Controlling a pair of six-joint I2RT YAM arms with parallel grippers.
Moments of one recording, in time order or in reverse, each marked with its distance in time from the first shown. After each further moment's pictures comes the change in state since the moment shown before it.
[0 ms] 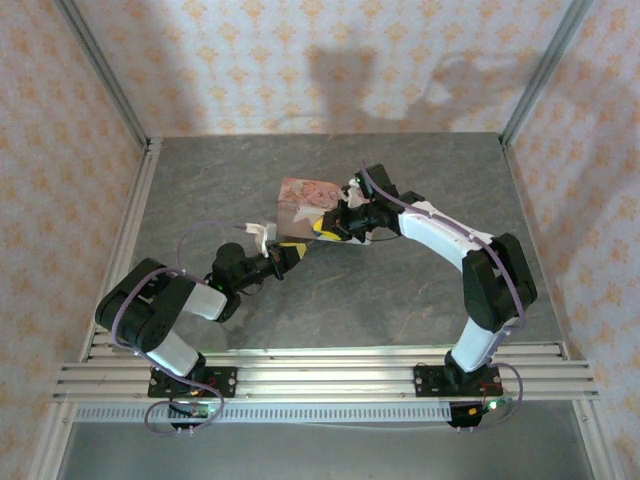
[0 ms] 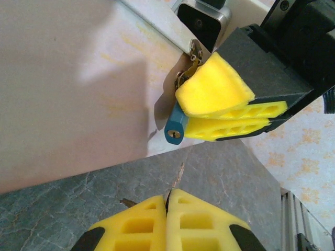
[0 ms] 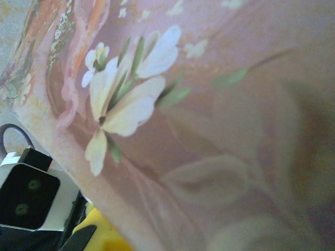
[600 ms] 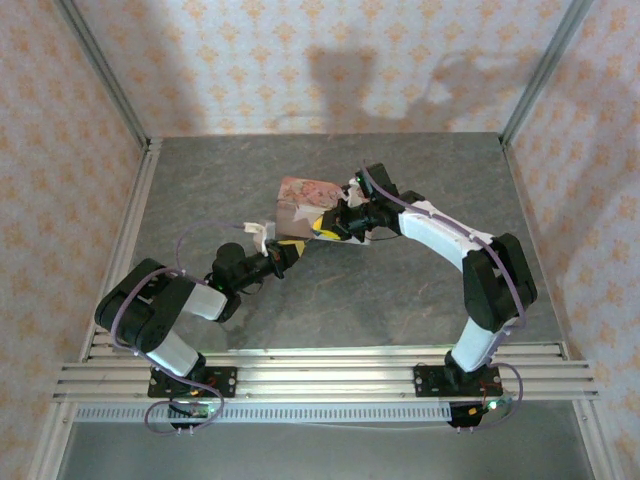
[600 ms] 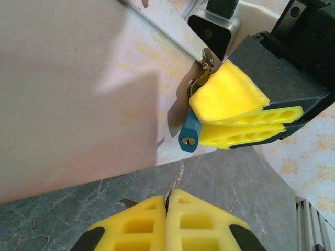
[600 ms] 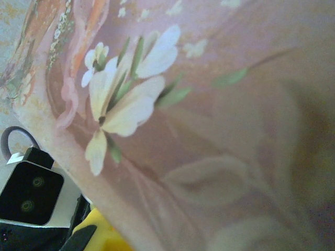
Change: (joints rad) left arm -0.001 -0.004 0.000 0.000 -0.048 0.024; right arm 0.000 0.000 0.003 0.003 -0.011 0.022
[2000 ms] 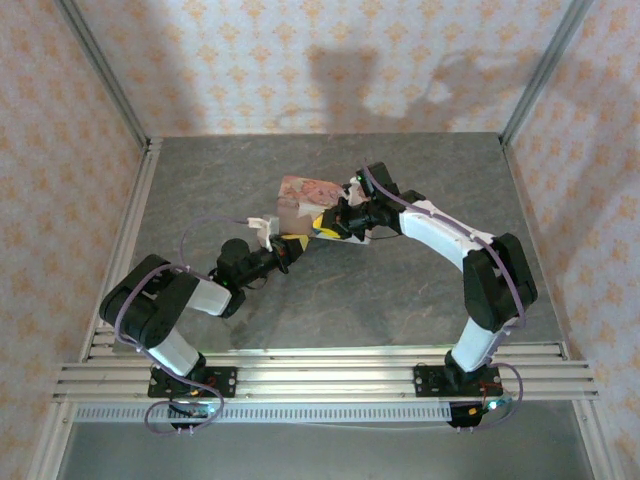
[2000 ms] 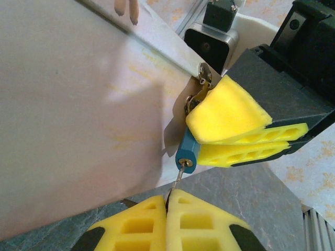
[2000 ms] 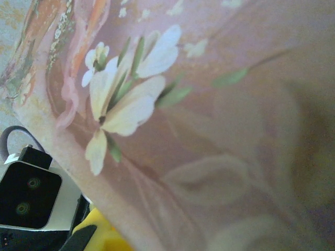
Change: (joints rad) left arm -0.020 0.033 0.053 0.007 -0.034 0.011; right arm -0.006 0.000 0.002 0.011 -0.009 0.018
